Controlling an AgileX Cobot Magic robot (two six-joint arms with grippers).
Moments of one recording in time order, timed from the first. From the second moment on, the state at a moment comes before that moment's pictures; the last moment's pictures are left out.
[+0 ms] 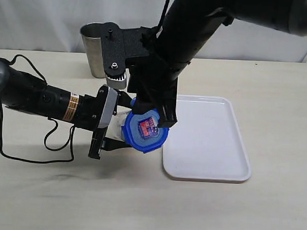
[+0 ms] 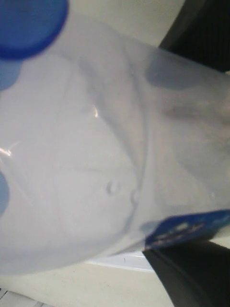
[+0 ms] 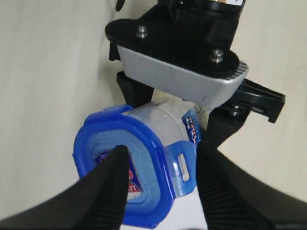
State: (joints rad) left arm -0.28 2.14 -1.05 1.54 -0.92 0.01; right arm 0.68 1.80 -1.58 0.18 1.04 -1.19
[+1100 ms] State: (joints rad) left arm -0.27 2.14 -1.05 1.55 -0.90 0.00; right arm 0.74 1.90 -1.58 -0.07 1.04 -1.08
